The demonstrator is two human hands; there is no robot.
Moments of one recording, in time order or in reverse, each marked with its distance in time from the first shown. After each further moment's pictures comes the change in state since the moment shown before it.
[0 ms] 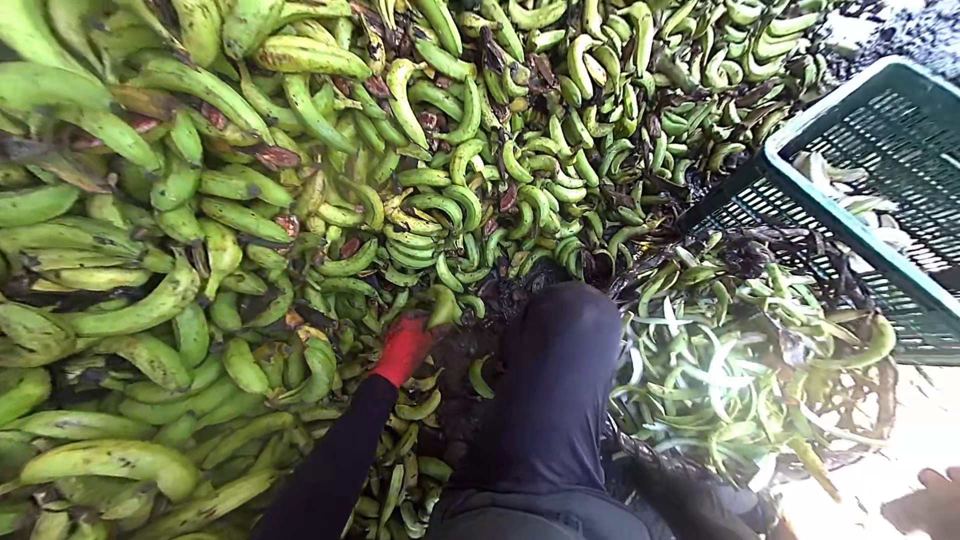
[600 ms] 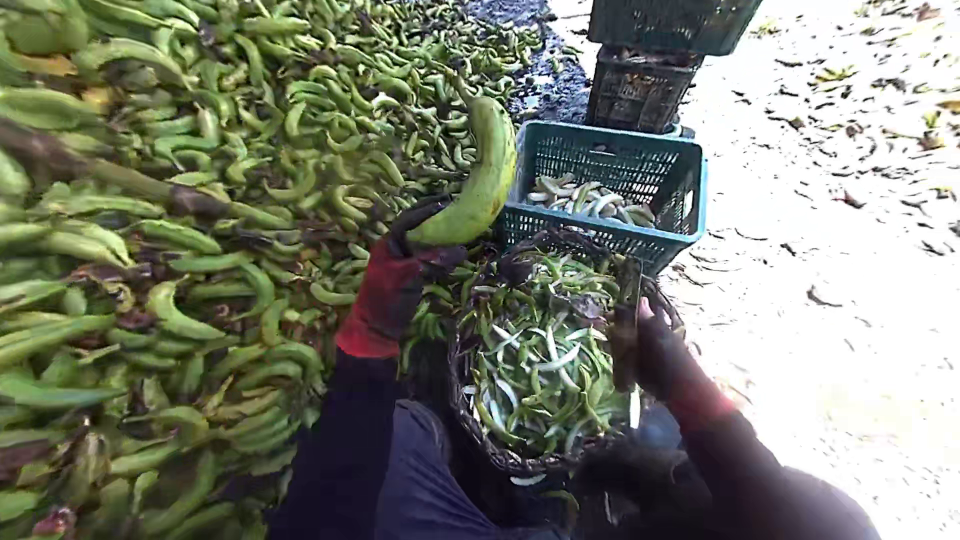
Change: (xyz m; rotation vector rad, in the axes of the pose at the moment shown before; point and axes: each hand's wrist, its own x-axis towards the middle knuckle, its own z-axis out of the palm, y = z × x) left_hand -0.051 0.395 -0.105 -1.013 -0.199 1.195; right_hand 0.043 0.011 0.019 0.159 -0.207 0.012
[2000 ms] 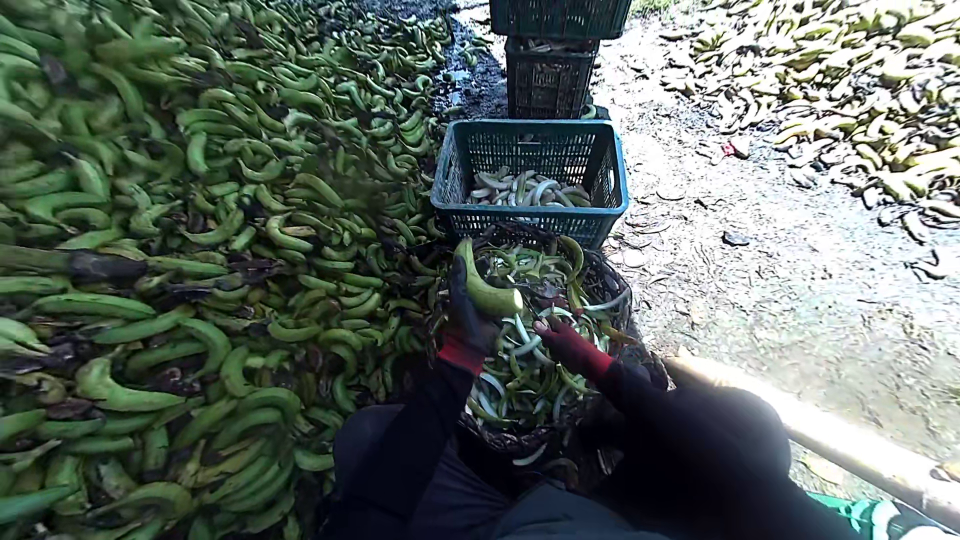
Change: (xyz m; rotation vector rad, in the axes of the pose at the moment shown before) left_hand -0.019 -0.081 0.123 -0.657 0.170 -0.636; right_hand 0.016 0.081 0.027 -0.475 -0.089 0.132
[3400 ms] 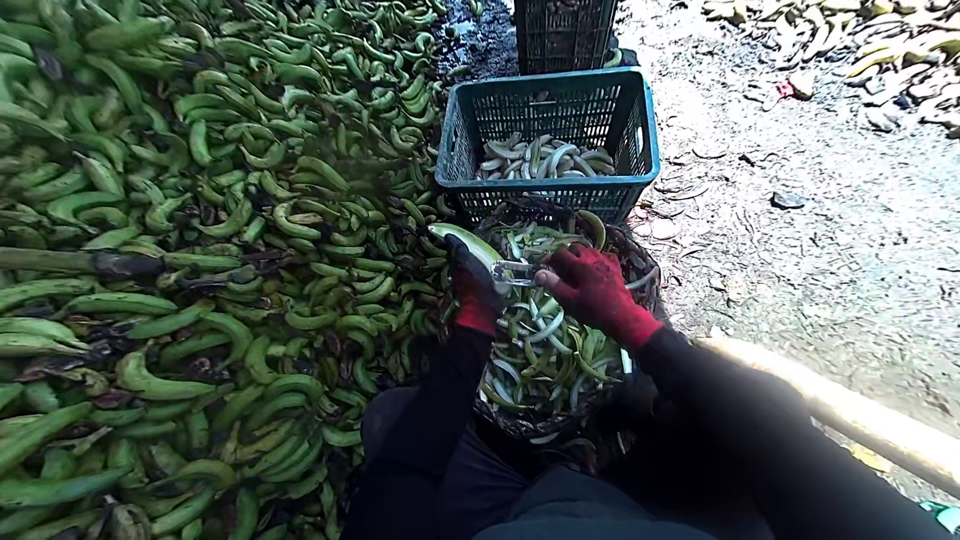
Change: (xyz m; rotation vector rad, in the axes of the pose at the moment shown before) left_hand 0.036 -0.008 0.005 0.662 0.239 0.336; right_hand -0.010 -0.098 -0.039 -0.704 0.371 -0.426
